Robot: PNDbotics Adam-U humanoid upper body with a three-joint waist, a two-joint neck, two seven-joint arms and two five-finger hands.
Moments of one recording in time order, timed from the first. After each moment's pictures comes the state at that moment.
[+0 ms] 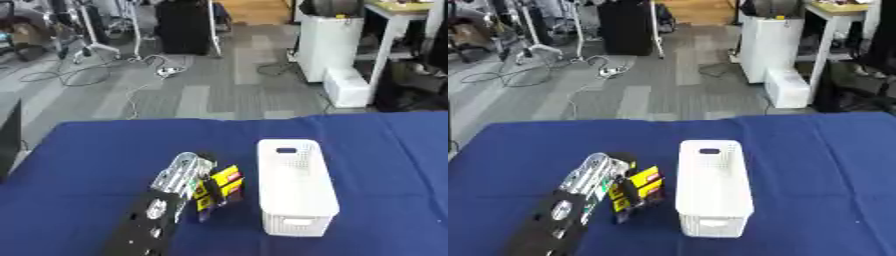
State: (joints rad) left arm -0.52 0.11 -0.09 -1.30 -1.50 0.25 -0.87; right arm -0.17 -0.56 -0.05 -1.99 -0.77 -0.49 0.15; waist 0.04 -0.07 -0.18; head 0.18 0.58
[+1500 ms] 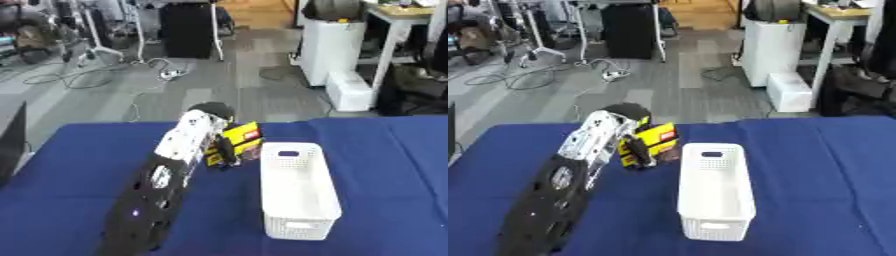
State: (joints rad) left arm -0.68 0.13 -0.09 -1.45 -1.55 0.18 -0.90; right arm -0.17 -0.56 -0.05 -1.99 -0.77 -0.49 0.15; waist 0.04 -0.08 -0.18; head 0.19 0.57
